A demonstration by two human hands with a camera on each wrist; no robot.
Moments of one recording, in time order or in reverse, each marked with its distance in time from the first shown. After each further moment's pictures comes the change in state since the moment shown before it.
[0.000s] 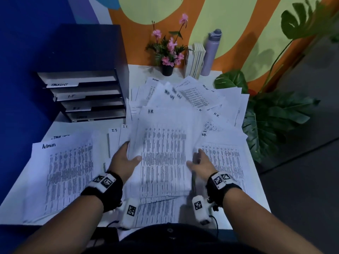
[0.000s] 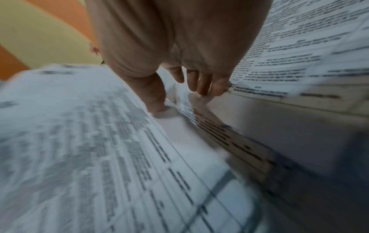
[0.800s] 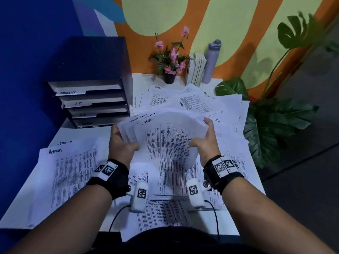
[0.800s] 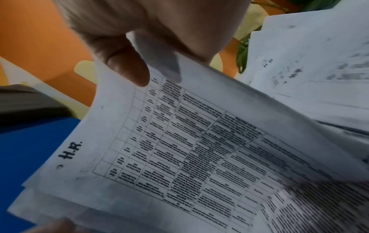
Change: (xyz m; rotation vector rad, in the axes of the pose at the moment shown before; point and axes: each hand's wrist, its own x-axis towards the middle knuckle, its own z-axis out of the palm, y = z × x) left_hand 0.010 0.057 -0.016 -0.523 0.201 0.184; right_hand -0.035 -0.110 -0.014 0.656 0.156 -0.409
